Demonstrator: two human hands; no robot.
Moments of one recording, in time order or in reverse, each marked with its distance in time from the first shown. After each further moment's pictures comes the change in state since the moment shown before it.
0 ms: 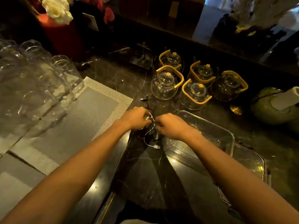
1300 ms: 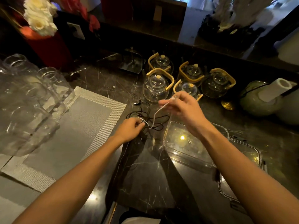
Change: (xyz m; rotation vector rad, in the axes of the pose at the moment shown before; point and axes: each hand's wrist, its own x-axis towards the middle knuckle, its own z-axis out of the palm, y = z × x) left_hand -0.006 -0.016 0.031 -0.224 0.117 0.000; right_hand -0.053 0.000 -0.064 1.461 0.497 0.165
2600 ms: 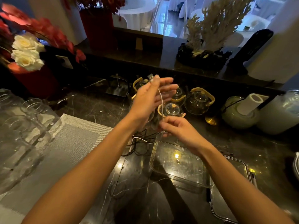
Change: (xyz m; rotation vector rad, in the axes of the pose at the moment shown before) left_hand 0.015 0.227 -0.103 -1.021 0.040 0.318; right_hand -0.003 -0.013 -0.053 -0.192 -0.141 -0.008
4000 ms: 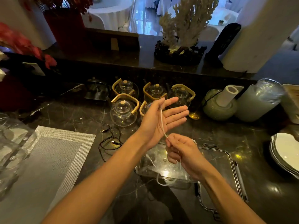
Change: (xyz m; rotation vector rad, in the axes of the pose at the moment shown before) left_hand 0.000 -0.049 0.072 -0.608 -0.234 -0.456; right_hand -0.073 0.037 -0.020 0.404 0.100 0.002
